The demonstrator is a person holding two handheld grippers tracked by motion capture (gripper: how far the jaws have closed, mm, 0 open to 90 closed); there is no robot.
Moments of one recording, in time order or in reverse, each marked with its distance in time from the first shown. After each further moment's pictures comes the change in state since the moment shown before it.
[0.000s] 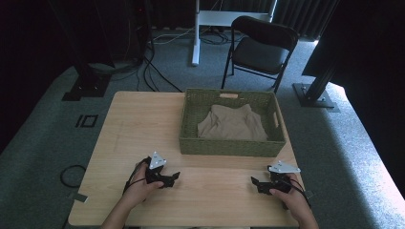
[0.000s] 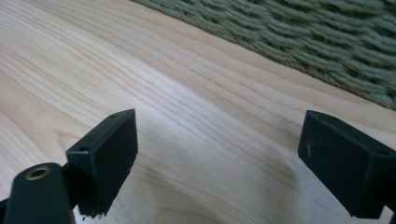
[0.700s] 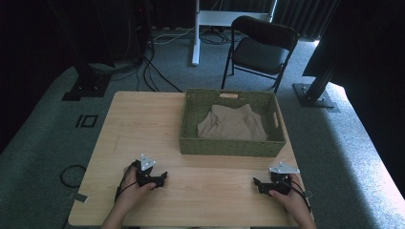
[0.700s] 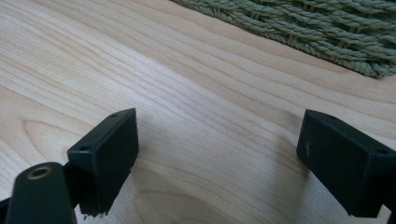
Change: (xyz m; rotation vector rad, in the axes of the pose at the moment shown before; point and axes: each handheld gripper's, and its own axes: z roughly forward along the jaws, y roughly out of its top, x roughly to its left) left arm 0.017 -0.021 -0.009 0.054 0.158 -0.087; right arm -0.001 -0.006 0.001 0.058 -0.071 0.035
